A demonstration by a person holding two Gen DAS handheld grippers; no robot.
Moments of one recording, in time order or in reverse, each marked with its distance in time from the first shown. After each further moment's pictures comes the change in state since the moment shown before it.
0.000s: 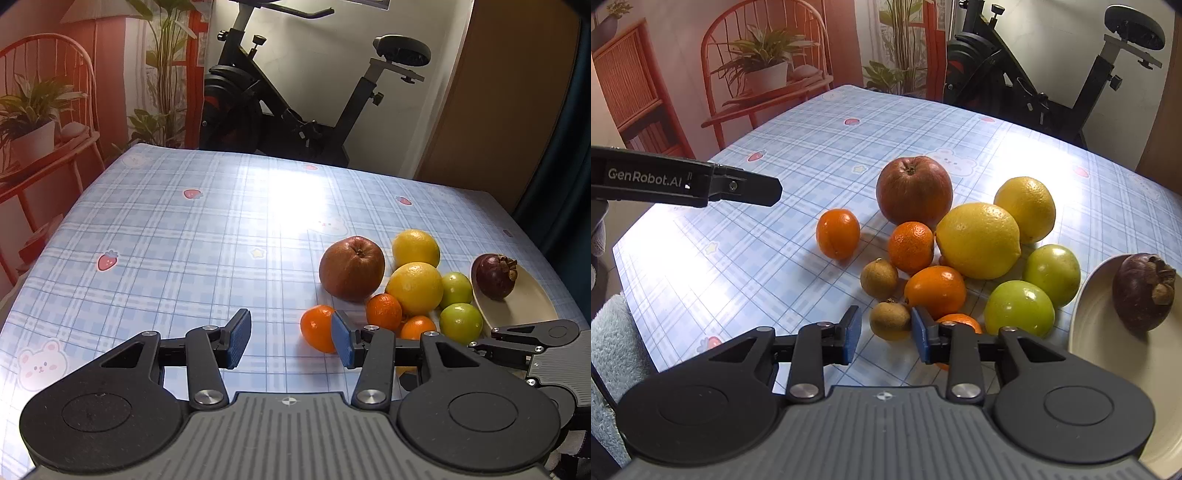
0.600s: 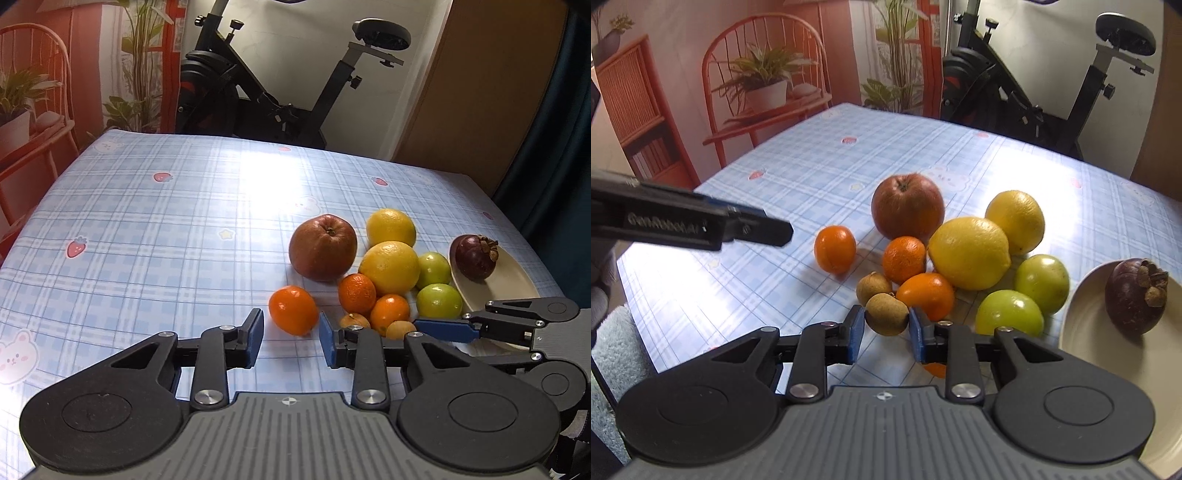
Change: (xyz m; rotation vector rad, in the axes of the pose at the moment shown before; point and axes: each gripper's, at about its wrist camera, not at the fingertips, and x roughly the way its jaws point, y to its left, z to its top) left arm 0.009 -0.010 -0.006 0.021 0.053 -0.088; right arm -0.023 -0.007 -0.004 0.039 -0.095 0.006
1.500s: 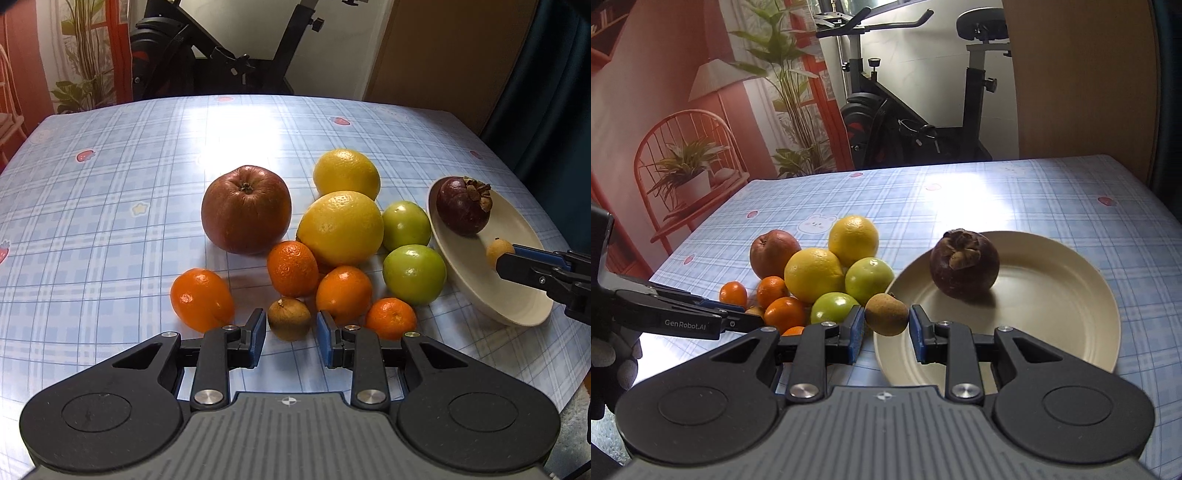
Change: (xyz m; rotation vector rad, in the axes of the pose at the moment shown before) left arm 0.063 -0.049 0.000 0.090 0.158 -0.011; right arm -0.072 -0.101 -0.036 0.281 -0.144 -0.108
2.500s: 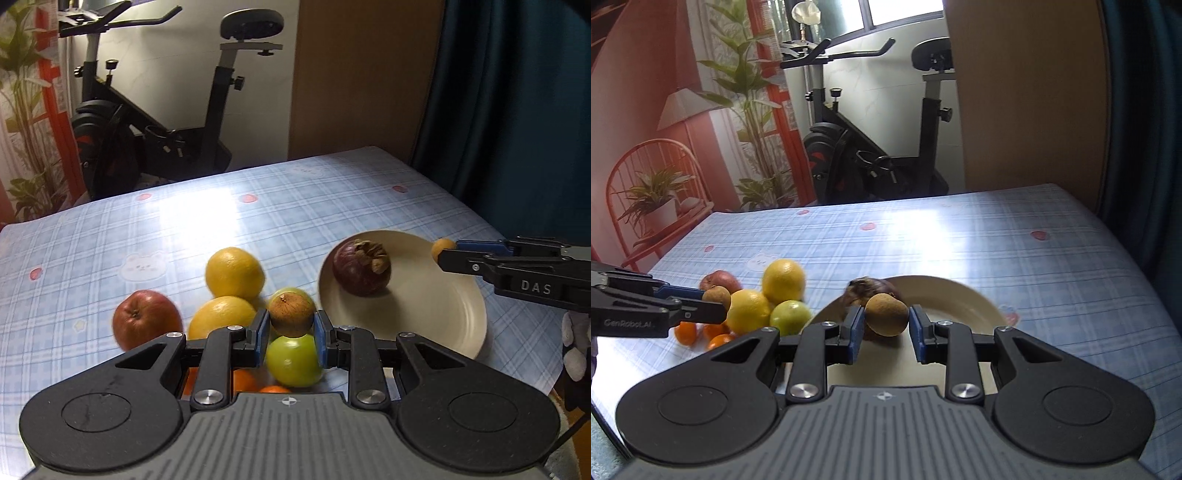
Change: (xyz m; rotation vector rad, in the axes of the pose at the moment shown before) left arm -0.029 -0.100 0.036 0.221 -0.160 -0.067; right arm -0.030 -0.057 0.023 0.019 -0.080 -0.114
